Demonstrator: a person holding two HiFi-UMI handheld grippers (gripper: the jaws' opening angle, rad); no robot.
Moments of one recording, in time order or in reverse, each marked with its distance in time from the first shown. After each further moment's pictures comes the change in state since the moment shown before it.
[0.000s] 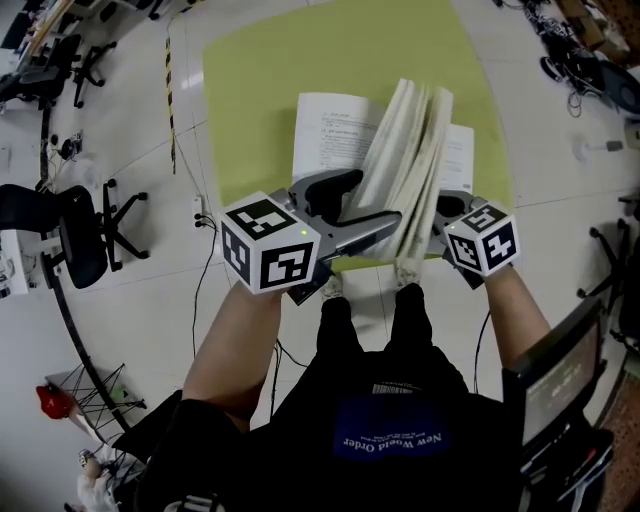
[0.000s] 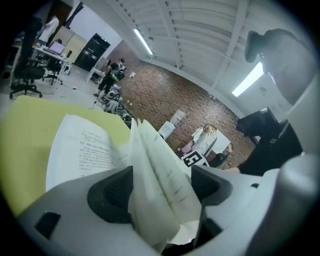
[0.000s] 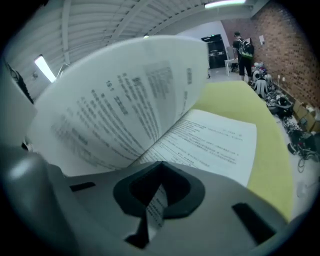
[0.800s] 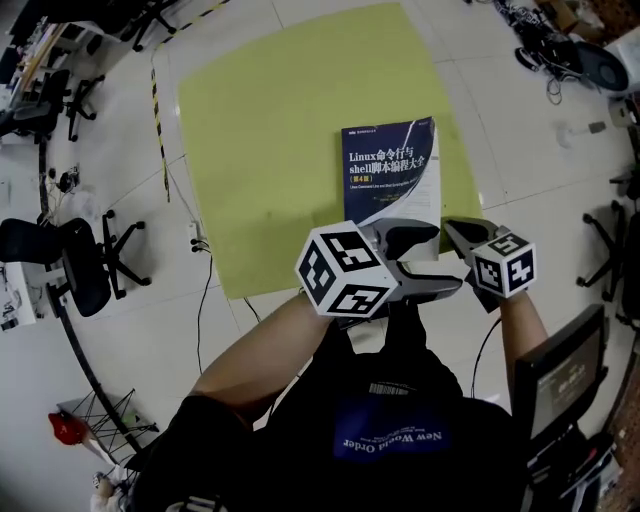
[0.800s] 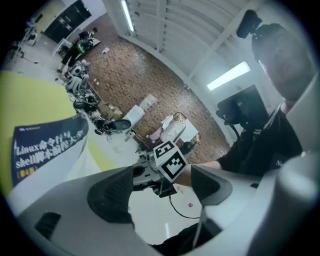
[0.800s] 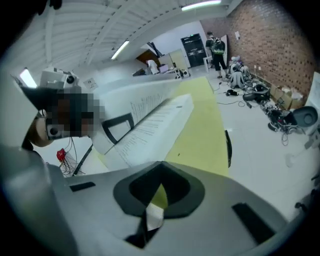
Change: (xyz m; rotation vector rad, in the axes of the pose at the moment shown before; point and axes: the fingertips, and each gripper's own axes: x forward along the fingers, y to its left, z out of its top) left arm 0.118 -0.135 -0.038 0.057 0.166 -0.383; right arm -0.090 -0.059 -0.075 0.163 -0.019 -0.106
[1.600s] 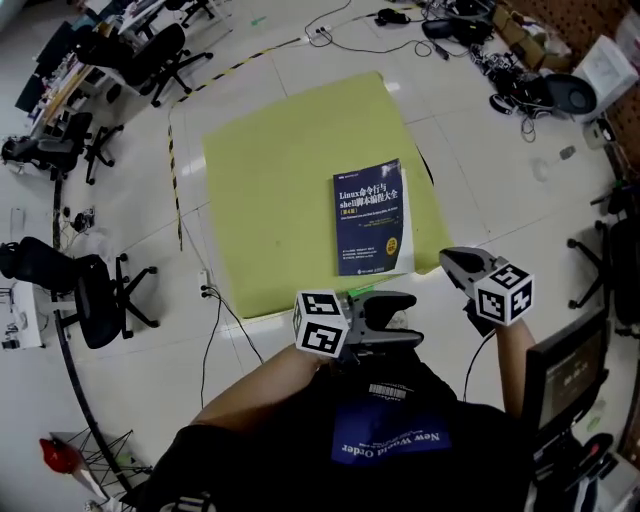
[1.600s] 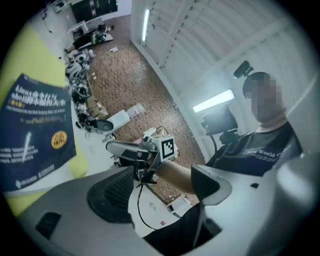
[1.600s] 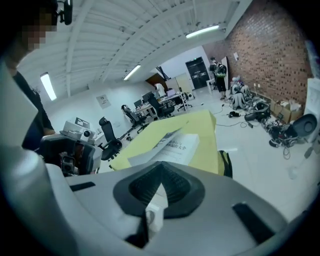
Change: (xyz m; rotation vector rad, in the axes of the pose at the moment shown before) left arm -0.012 -0.116 -0.036 -0.157 -0.184 -0.256; right arm -0.123 0.047 0.032 -0.042 -0.261 0.049
